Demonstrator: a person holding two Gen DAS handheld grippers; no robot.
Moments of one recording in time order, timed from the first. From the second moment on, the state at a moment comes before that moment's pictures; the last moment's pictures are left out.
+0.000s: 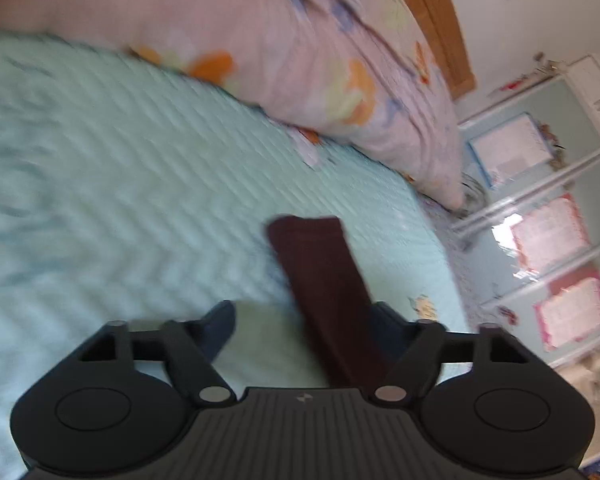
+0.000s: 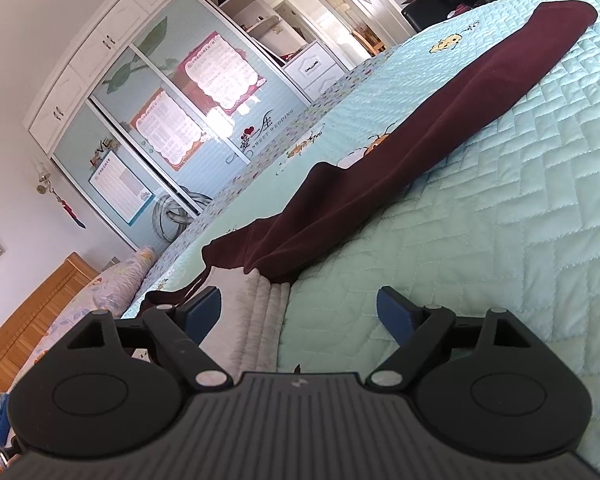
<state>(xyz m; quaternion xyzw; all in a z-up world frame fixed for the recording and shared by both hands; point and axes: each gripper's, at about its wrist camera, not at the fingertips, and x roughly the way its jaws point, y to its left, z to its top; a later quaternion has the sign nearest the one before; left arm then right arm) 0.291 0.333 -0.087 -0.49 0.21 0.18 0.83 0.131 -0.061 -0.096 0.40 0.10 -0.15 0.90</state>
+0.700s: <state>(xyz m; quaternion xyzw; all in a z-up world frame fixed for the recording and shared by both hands) 0.475 -0.045 -0.028 0.06 0.35 -0.33 0.87 0.128 -0.064 -0.096 0.41 0.08 -0.14 0.90</state>
